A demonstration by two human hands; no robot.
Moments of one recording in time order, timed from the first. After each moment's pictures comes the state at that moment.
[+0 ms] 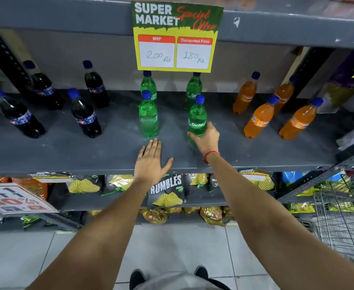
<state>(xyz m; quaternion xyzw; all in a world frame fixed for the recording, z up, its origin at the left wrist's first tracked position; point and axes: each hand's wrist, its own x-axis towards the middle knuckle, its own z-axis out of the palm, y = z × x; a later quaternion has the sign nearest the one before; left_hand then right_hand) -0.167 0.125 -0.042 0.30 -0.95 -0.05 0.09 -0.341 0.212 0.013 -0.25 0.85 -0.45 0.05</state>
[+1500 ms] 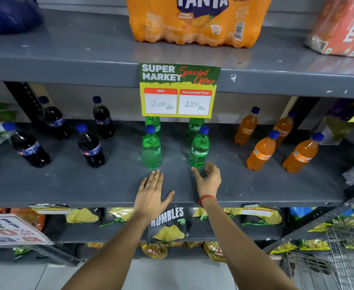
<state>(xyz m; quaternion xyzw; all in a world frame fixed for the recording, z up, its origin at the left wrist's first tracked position) -0.165 0.123 -0.034 0.29 -0.95 -0.06 0.08 -0.320 0.215 -0.016 -0.15 0.80 -0.58 0.03</state>
